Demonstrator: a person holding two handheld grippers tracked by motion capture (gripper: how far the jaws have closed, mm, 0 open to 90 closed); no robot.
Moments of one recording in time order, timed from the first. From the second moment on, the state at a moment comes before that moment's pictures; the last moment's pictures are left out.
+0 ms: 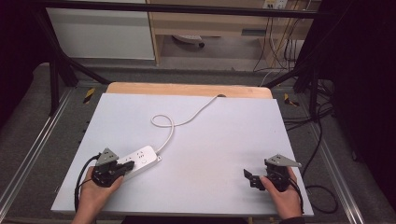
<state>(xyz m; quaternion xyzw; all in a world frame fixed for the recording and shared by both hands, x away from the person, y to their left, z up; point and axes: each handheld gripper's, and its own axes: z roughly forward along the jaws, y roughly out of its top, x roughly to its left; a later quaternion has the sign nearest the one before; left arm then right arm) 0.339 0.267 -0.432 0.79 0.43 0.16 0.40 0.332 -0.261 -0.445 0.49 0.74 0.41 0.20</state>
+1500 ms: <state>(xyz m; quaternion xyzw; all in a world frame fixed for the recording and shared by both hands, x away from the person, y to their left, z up) 0.330 0.263 -0.424 0.77 0.41 0.17 0.45 0.333 -0.261 -0.446 0.49 0.75 0.41 0.20</state>
